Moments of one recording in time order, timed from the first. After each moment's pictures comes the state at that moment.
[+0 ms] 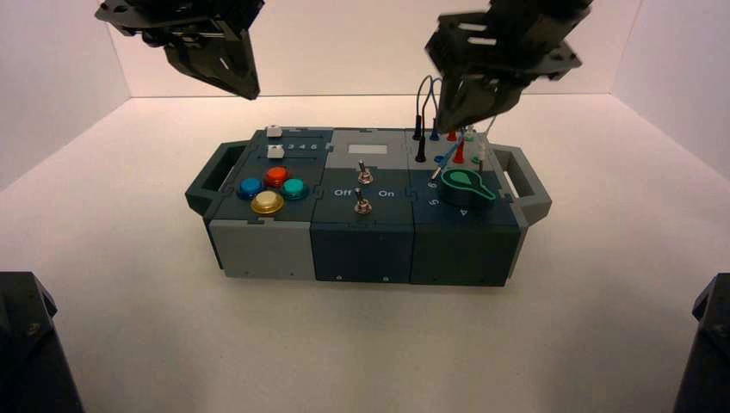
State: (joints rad) left arm -0.65 -0.47 1.00 -0.09 0.46 -0.01; right arm 0.66 -0.20 0.95 0.18 0.31 0.03
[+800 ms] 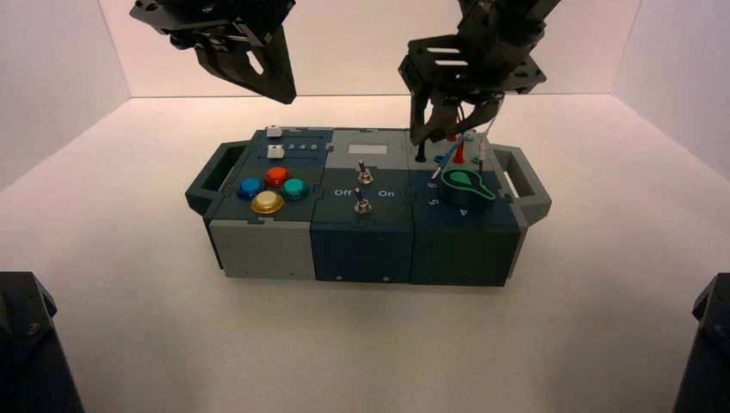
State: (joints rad) left arm -0.78 -0.48 1.00 -0.09 0.44 -0.01; right arm 0.65 -0.07 0.88 0.18 0.24 0.03
